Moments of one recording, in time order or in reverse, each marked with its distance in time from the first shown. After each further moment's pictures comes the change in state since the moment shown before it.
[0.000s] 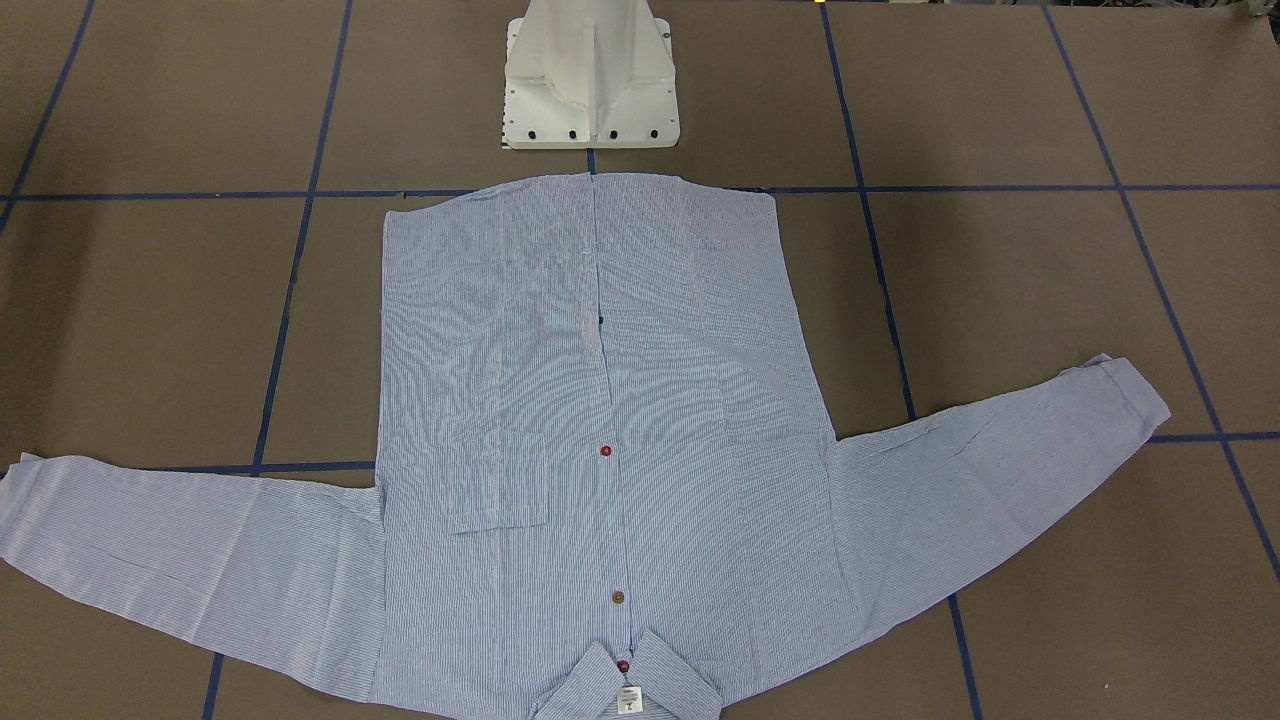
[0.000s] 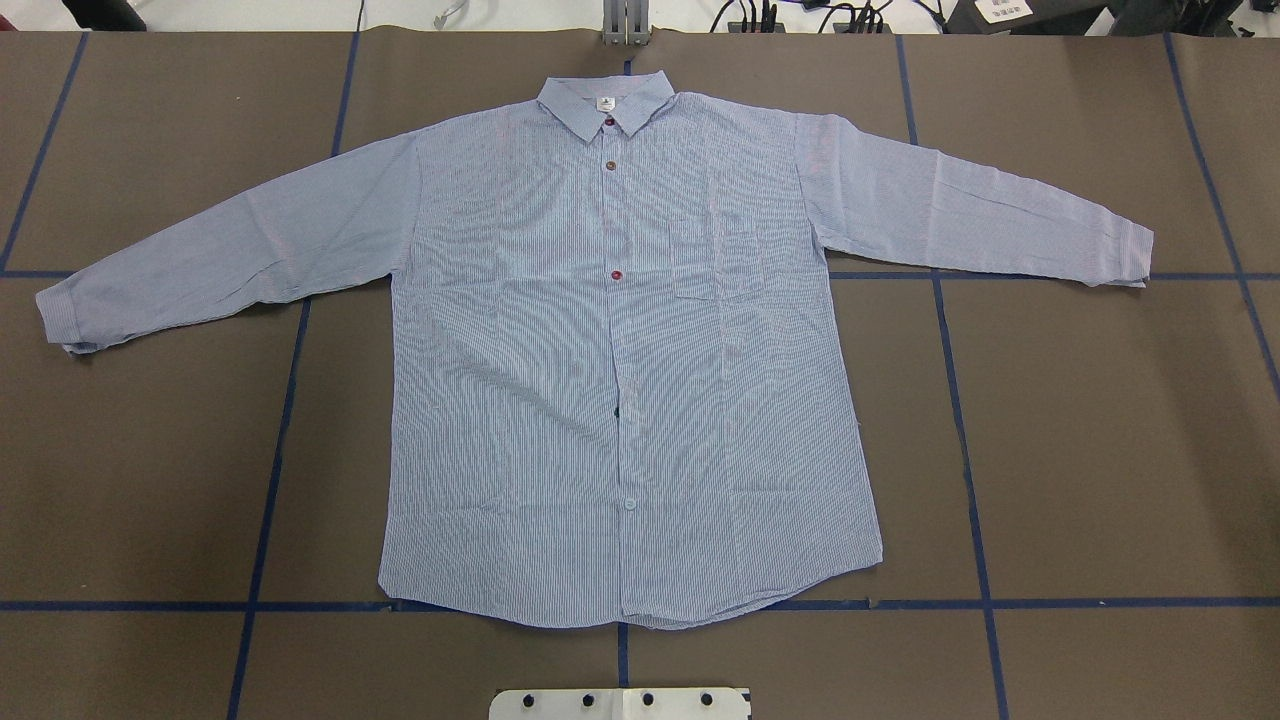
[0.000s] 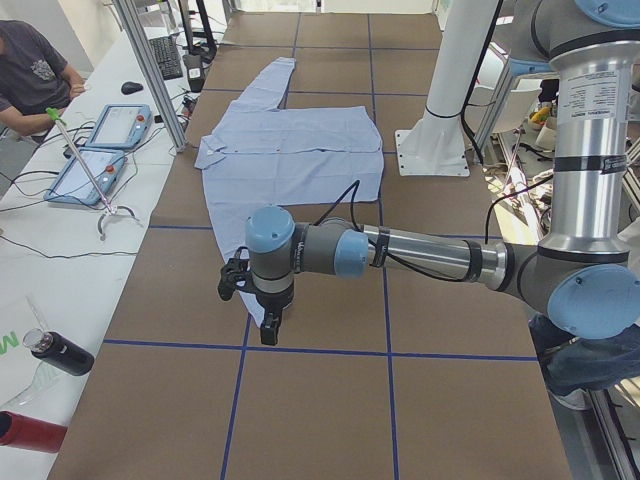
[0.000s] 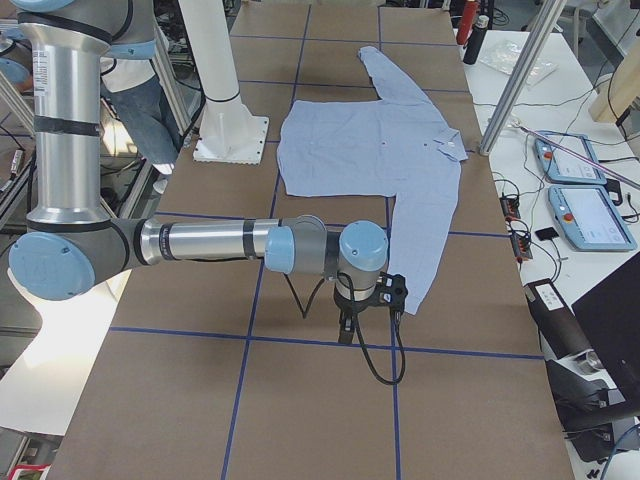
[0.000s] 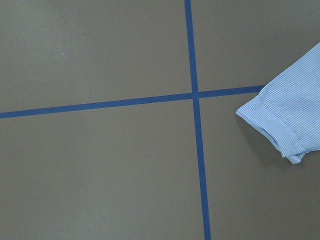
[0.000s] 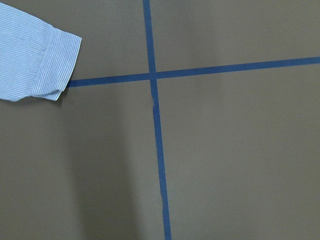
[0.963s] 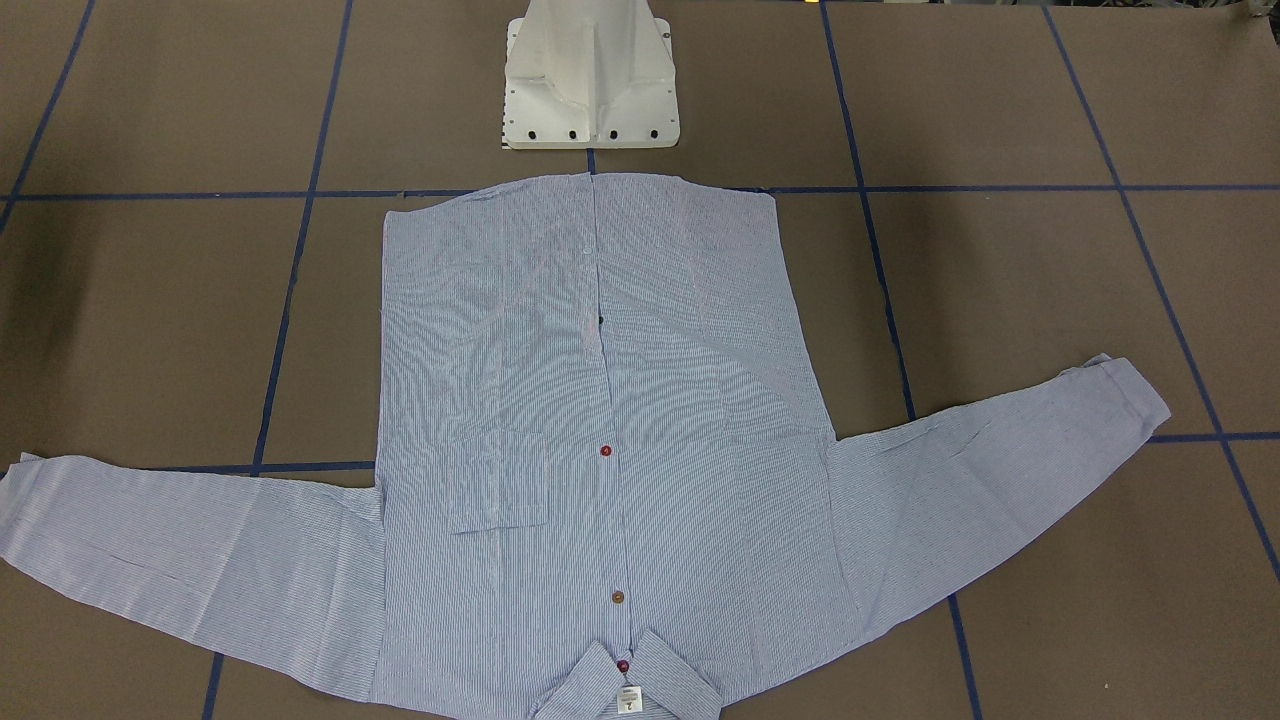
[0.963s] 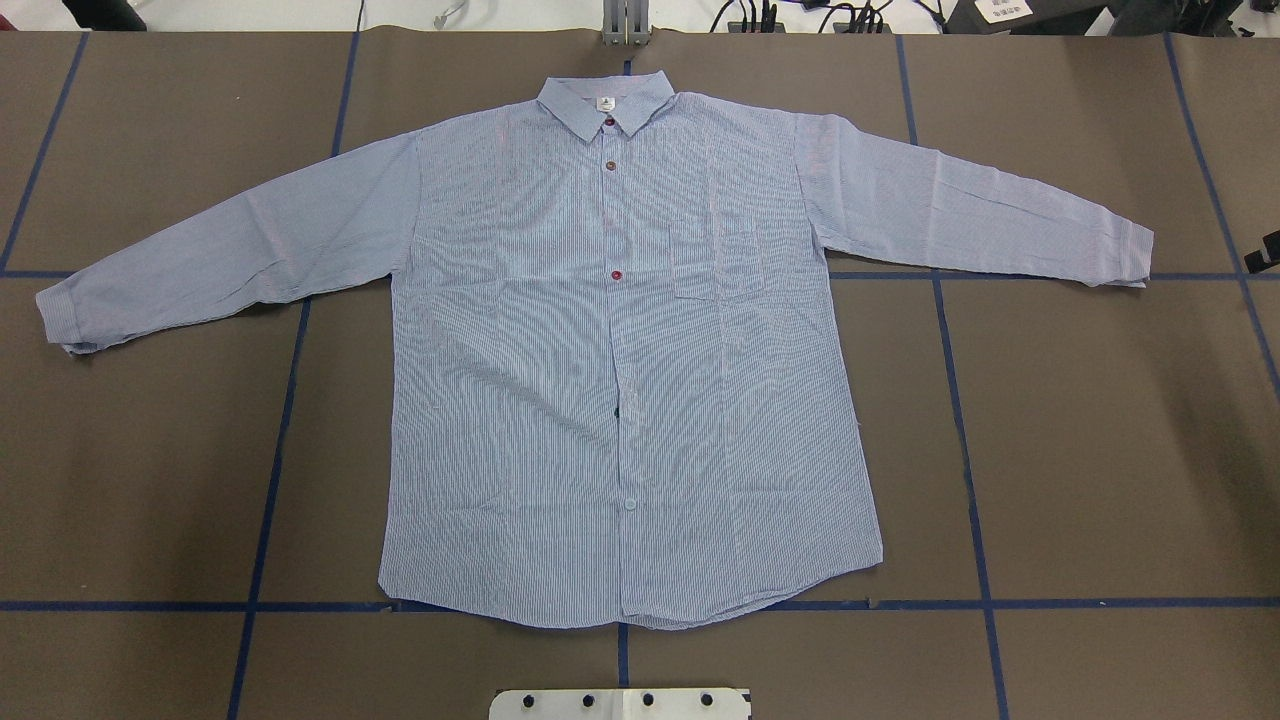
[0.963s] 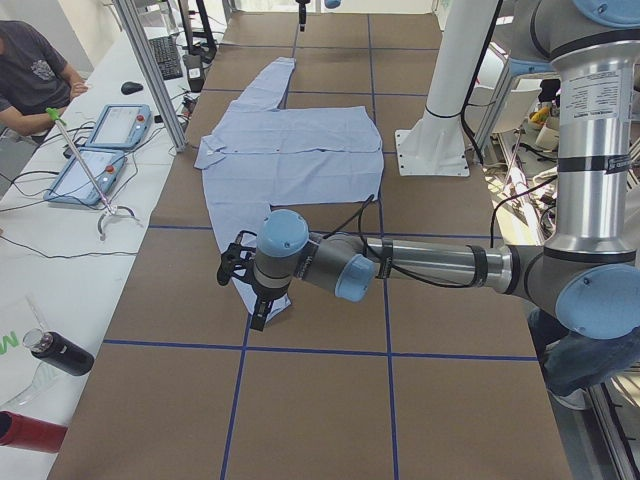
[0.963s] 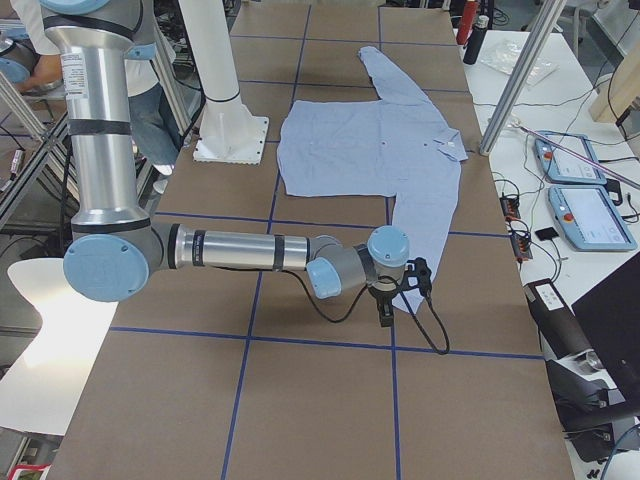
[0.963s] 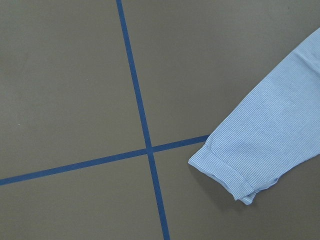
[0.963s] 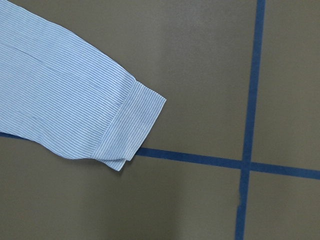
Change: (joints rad) left arm 0.005 0.032 0.067 -0.373 -0.099 -0.161; right arm -0.213 0.127 -0.292 0.542 0.024 0.229
